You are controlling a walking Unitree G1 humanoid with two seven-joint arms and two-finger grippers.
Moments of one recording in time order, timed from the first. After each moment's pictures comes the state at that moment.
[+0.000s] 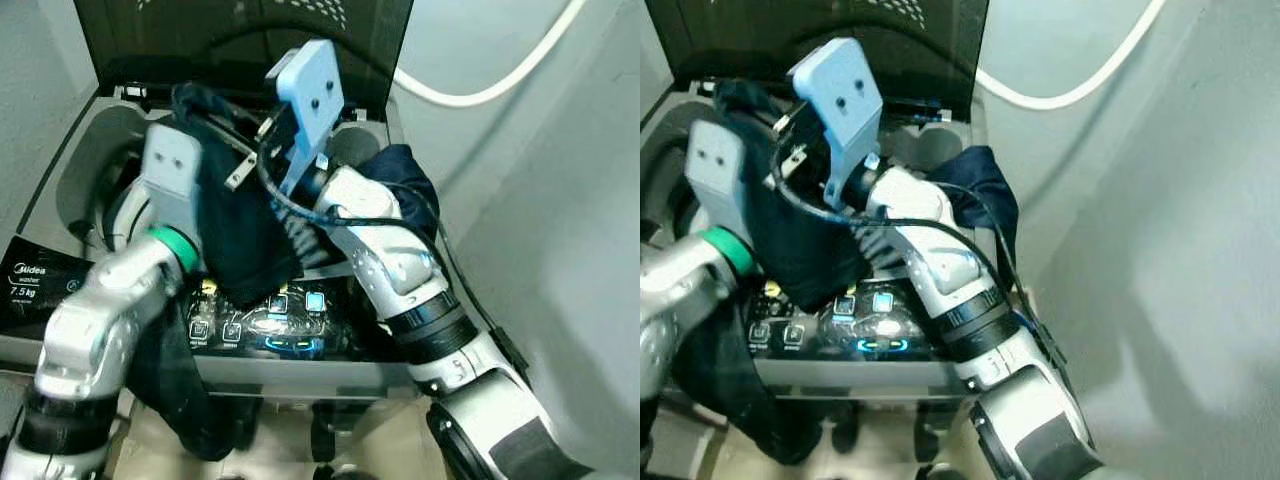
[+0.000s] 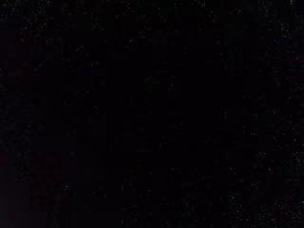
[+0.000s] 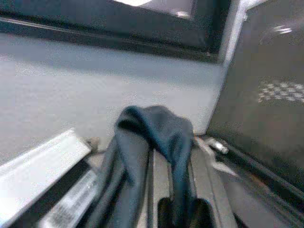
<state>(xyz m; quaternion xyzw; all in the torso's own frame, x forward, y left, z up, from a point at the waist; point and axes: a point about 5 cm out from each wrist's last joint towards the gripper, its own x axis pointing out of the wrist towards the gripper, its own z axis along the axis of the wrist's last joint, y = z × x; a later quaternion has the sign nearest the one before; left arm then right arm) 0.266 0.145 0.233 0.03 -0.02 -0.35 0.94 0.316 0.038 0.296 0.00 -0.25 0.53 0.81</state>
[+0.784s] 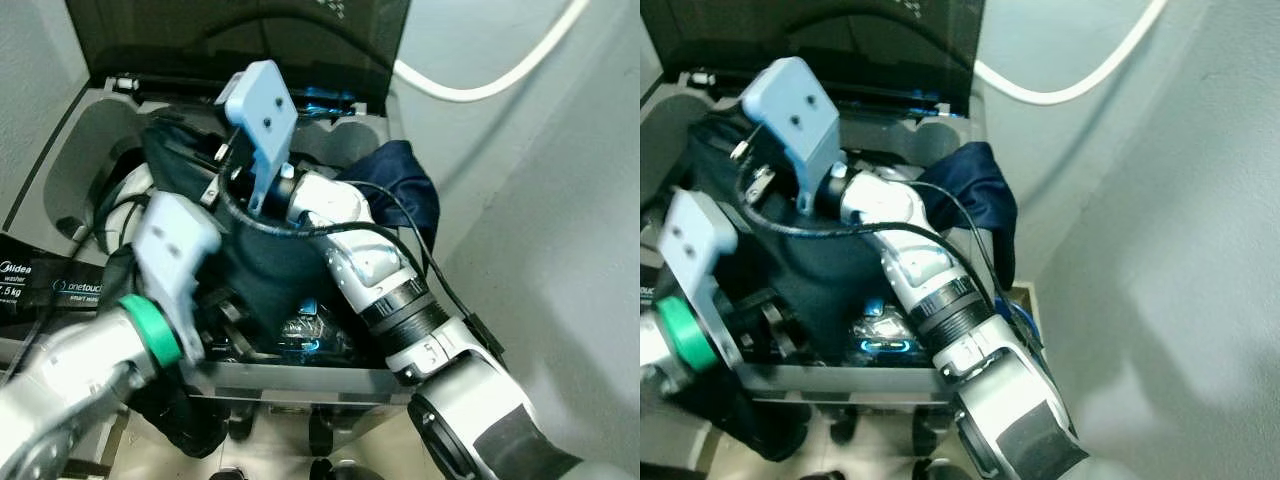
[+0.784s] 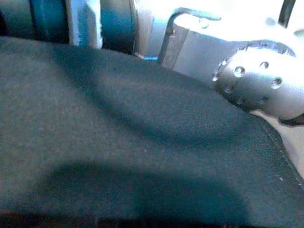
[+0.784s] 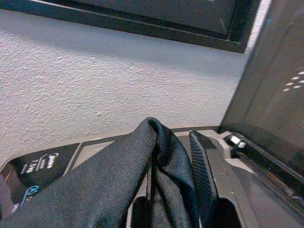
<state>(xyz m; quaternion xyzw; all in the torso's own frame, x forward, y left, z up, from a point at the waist) 0.210 0.135 0.241 0.09 -0.03 -0.42 0.90 0.325 0.049 0.294 -0.02 -0.25 0.54 0.80</state>
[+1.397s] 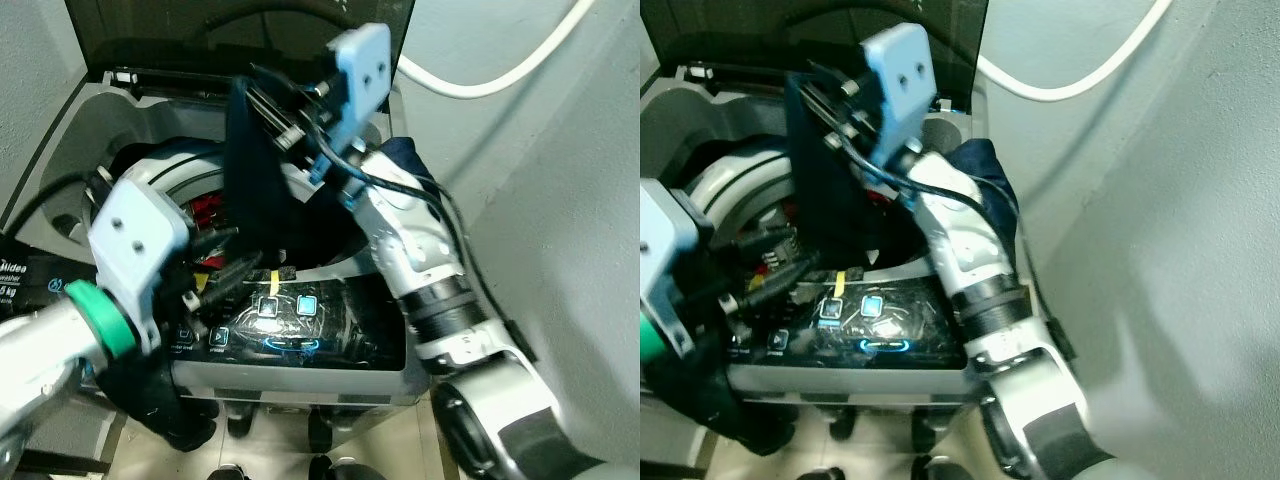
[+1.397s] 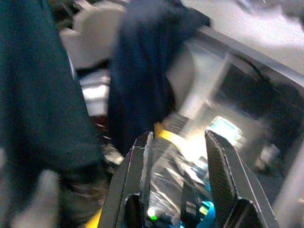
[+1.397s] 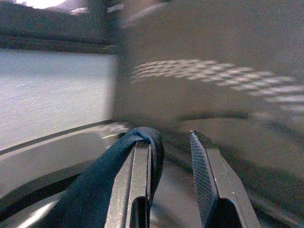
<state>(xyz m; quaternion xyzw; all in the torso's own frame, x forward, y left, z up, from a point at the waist) 0.198 0.156 0.243 0.20 -0.02 -0.39 0.90 0.365 -0.061 0.312 0.03 -0.28 0.35 0.89</state>
